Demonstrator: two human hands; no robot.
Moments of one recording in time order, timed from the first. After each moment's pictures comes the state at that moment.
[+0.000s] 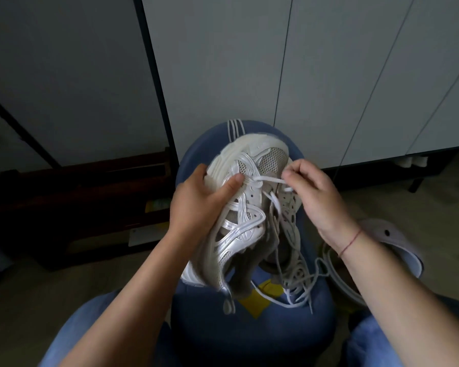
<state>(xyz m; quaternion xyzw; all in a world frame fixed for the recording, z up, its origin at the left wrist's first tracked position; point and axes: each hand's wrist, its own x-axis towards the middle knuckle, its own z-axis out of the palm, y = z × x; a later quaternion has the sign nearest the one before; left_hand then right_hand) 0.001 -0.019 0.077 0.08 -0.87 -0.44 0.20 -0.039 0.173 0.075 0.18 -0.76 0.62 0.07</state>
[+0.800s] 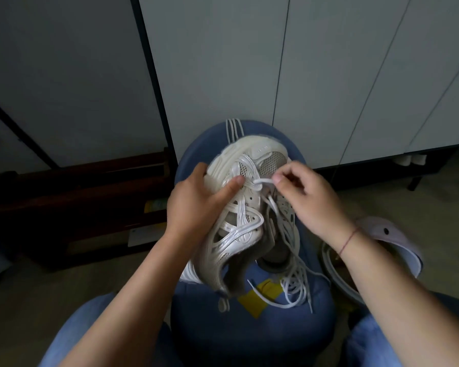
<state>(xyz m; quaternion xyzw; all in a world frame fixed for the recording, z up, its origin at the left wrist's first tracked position) 0.000 -0.021 0.075 0.08 -0.89 -0.40 0.21 -0.040 0.175 0.071 0.21 -0.84 0.49 0.11</state>
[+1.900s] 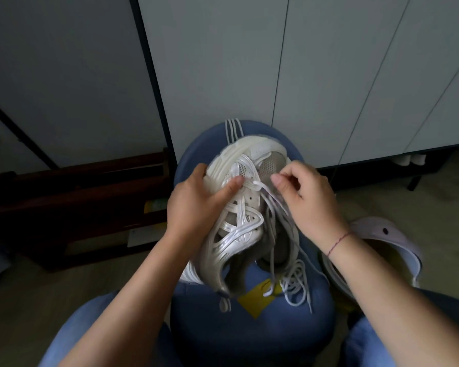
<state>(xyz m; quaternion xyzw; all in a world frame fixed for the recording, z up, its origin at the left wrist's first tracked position) 0.000 -0.019 0.076 0.08 -0.90 -0.38 0.21 -0.042 0.170 0.068 0.24 -0.84 0.41 0.27</state>
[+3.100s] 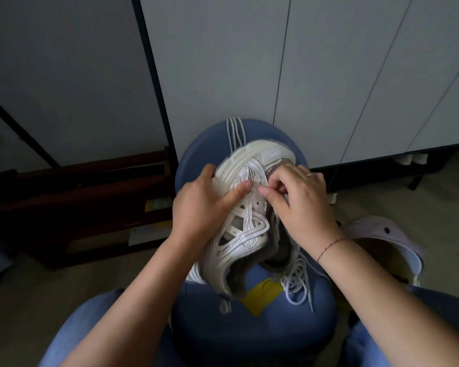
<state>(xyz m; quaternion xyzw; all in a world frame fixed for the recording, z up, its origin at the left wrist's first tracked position) -0.001 -0.015 0.070 0.06 -0.92 -0.32 0.22 -0.035 0.159 0.062 0.26 -0.87 0.28 0.32</state>
